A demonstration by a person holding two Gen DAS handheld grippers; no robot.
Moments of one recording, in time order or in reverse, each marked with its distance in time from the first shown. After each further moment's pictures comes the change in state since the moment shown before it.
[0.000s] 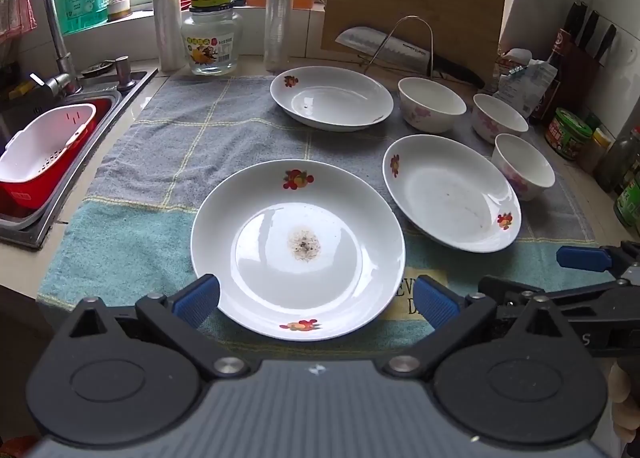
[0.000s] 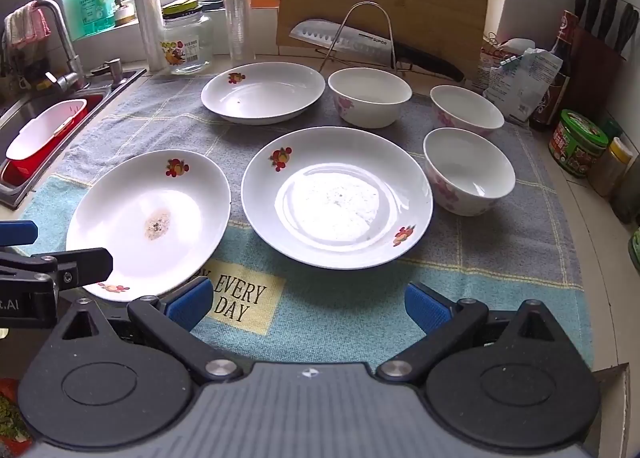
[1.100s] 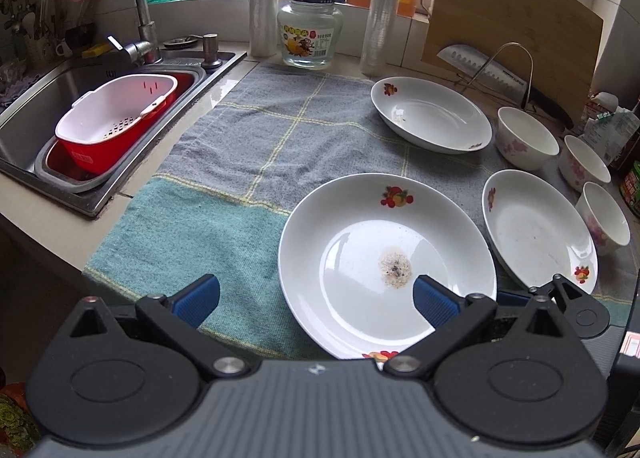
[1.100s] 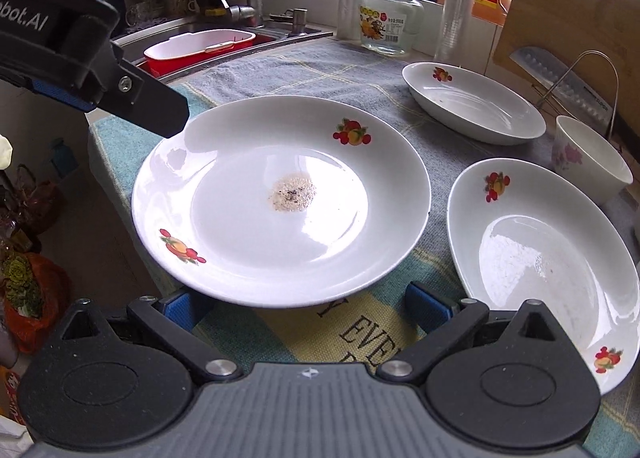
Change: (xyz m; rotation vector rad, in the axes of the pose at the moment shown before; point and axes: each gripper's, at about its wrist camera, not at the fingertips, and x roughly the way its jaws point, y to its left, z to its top) left arm 0.017 0.037 0.008 -0.173 -0.001 0.173; right arm 0.092 0.066 -0.014 -0.449 -0.066 0.363
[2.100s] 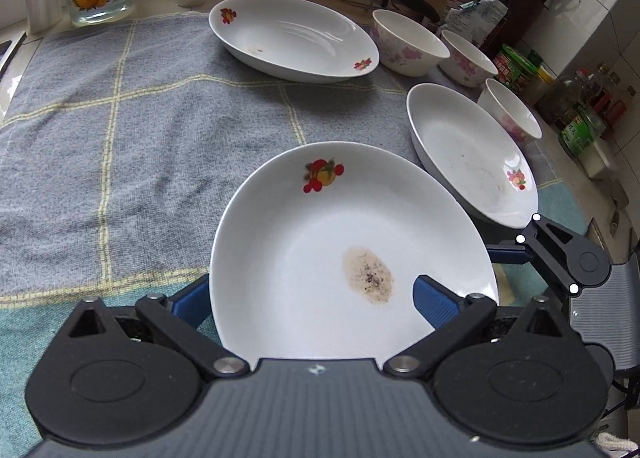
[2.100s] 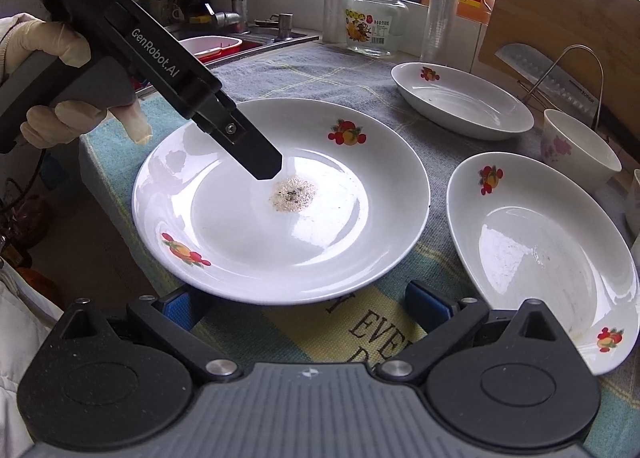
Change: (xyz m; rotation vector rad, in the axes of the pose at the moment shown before) left arm 0.120 0.024 0.053 0.392 0.258 -0.560; right arm -0.004 0.010 -0.008 0.053 -0.017 -0.056
